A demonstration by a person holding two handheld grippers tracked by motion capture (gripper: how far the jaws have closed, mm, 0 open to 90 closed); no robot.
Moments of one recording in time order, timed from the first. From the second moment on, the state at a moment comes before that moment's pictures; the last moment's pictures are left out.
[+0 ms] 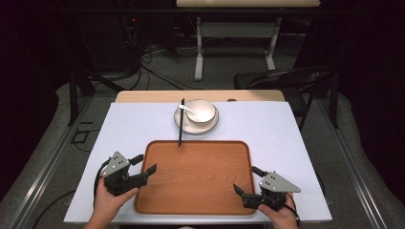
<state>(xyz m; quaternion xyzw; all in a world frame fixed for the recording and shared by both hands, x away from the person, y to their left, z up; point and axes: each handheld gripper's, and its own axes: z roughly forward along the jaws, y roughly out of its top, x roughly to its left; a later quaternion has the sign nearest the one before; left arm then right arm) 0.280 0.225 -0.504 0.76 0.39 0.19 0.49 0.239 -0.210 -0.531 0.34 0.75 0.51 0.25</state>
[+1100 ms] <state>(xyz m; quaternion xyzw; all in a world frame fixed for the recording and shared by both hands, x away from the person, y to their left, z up) 0.340 0.213 -0.480 0.75 0.48 0.14 0.43 0.242 -0.211 -0.533 0.35 0.75 0.51 0.25</state>
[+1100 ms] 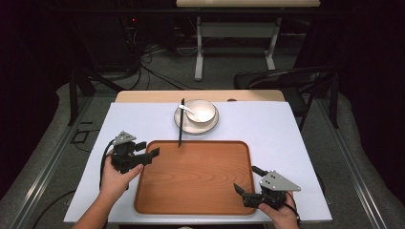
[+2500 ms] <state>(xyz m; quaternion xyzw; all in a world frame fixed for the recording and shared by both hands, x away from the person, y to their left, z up) 0.444 0.167 -0.477 0.74 0.58 0.07 0.35 0.244 -0.215 -0.534 0.35 0.75 0.51 0.25</state>
